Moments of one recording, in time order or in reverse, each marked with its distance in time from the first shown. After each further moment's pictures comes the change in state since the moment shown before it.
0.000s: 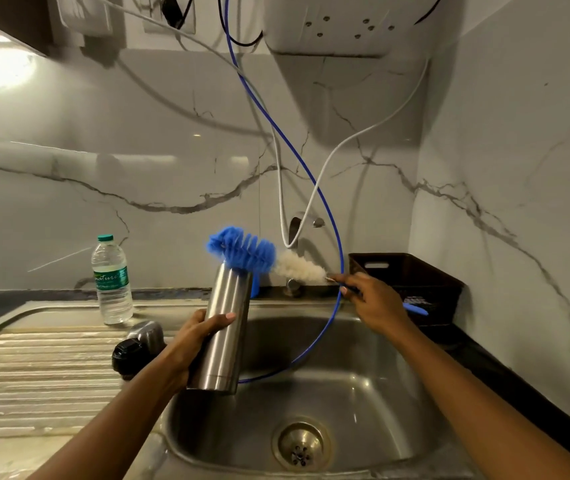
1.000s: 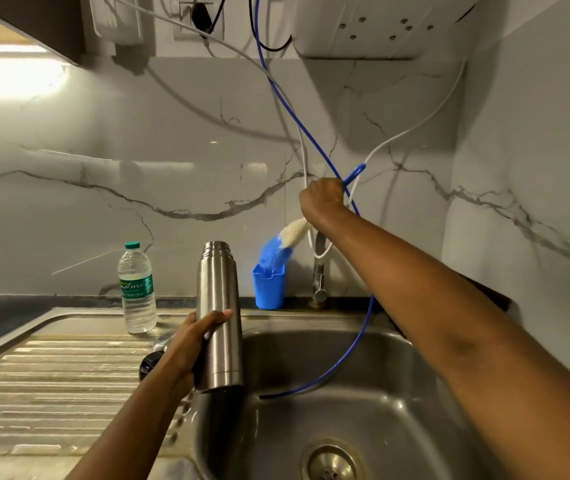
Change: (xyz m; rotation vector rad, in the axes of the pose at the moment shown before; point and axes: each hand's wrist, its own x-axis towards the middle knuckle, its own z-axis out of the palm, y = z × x) left_hand 0.020 0.008 -0.040 -0.135 0.134 -0.012; right_hand 0.195 -0.147 0.009 -1.213 -0.096 -0.005
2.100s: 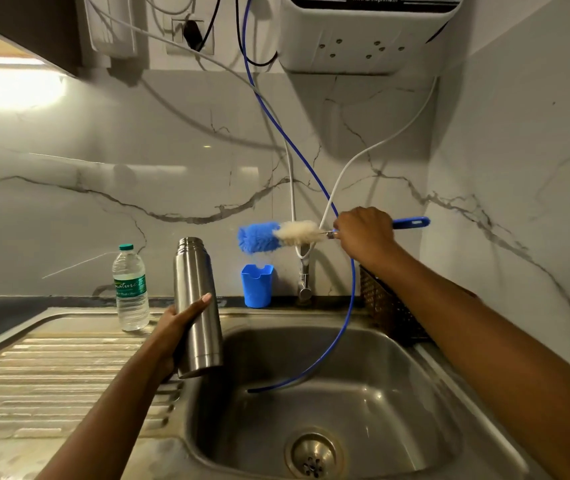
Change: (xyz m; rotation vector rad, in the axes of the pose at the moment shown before) left_hand -0.026 0.022 0.000 0.040 0.046 0.021; right_hand -0.109 0.070 0.028 0.286 0.083 0.076
